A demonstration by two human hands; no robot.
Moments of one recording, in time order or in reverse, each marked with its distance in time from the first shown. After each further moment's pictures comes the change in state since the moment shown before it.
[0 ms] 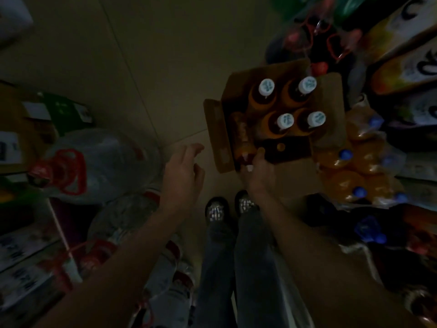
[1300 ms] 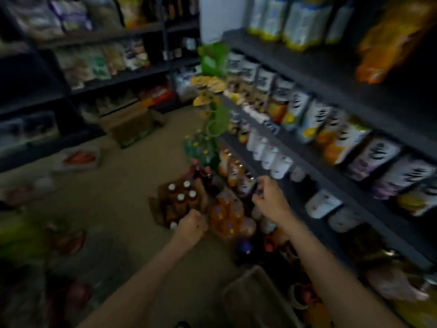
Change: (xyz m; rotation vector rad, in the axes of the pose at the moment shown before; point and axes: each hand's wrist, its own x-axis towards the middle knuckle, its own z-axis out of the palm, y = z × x) left_hand -0.319 0.351 -0.101 -0.075 -0.224 0.089; right_hand -0.437 0.170 -0.414 0.142 0.439 -0.406
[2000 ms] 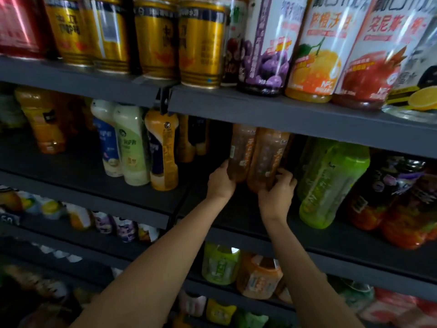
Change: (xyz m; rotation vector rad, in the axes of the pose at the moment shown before) left_hand -0.159 0.601 0.377 -0.152 -0.208 0.895; right_hand -0.227 0.350 -0.429 0.215 1.264 0.473
